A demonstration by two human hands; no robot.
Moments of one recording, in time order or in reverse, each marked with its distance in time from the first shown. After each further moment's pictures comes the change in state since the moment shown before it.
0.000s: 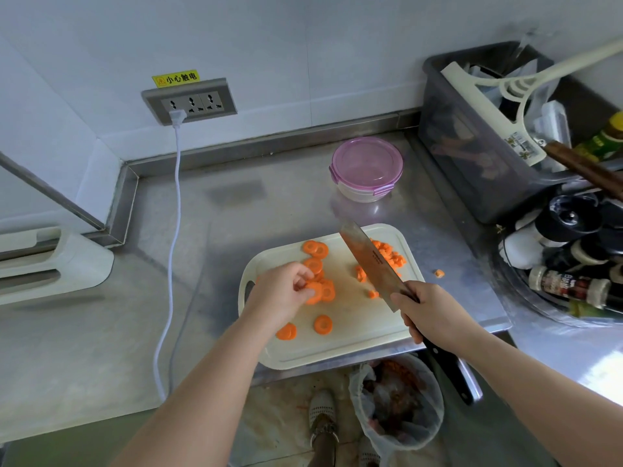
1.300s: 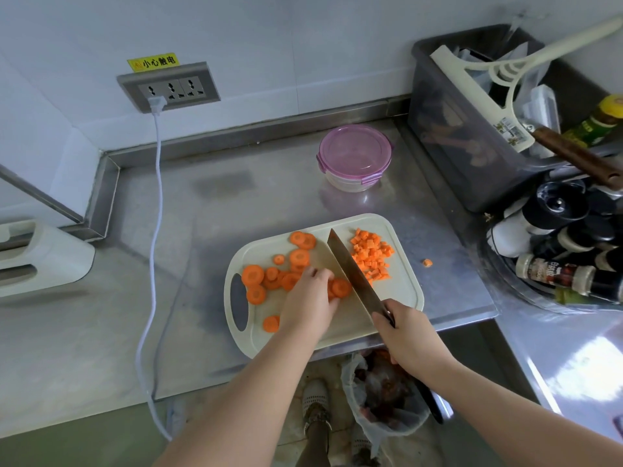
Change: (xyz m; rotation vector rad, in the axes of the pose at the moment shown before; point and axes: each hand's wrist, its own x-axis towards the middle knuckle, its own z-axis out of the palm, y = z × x) left_hand -0.001 0.021 0.070 0.274 0.060 0.117; right_hand -0.010 0.031 0.039 -0.110 0.050 0.005
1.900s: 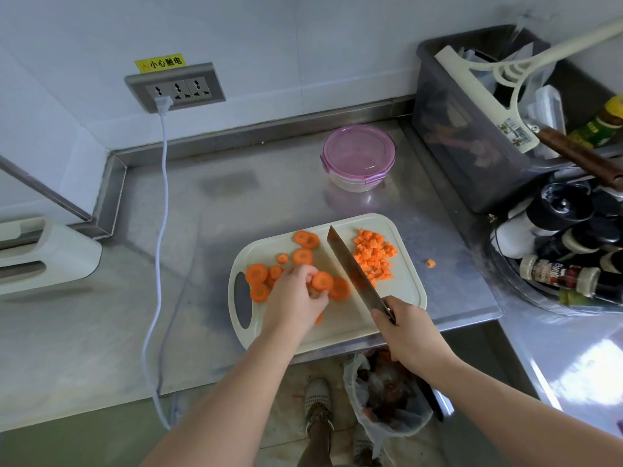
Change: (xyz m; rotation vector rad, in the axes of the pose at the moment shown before) left_hand -0.009 -0.018 -0.016 -0.165 0.134 -0.055; right_hand 0.000 -0.005 -0.002 -0.001 -0.005 -0.032
